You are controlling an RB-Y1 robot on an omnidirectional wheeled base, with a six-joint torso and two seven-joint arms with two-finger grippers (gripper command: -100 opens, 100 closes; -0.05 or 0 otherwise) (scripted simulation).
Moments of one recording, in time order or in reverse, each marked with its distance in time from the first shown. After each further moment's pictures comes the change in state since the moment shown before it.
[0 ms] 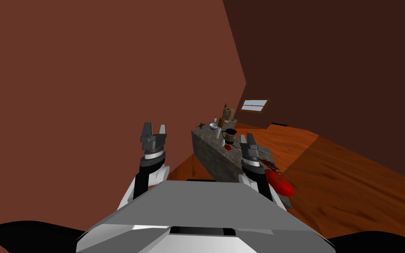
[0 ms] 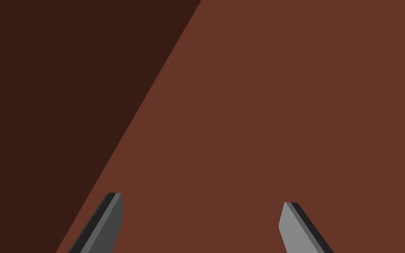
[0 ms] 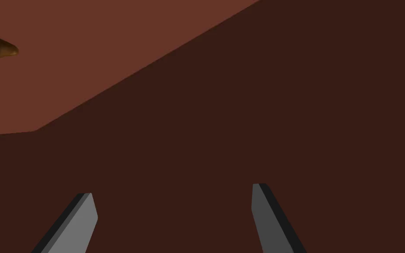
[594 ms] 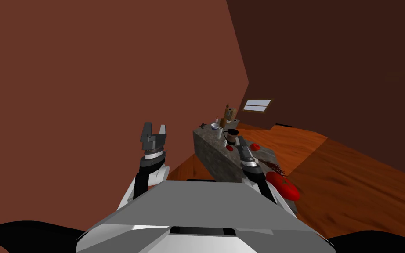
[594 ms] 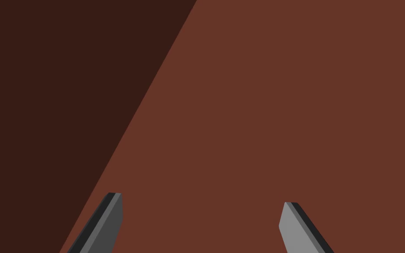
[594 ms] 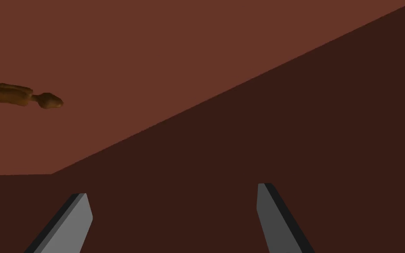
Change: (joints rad) left arm 0.000 0.000 0.000 0.000 0.000 0.000 0.000; right arm 0.023 -0.159 0.018 0.054 0.044 0.044 -0.006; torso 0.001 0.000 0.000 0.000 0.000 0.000
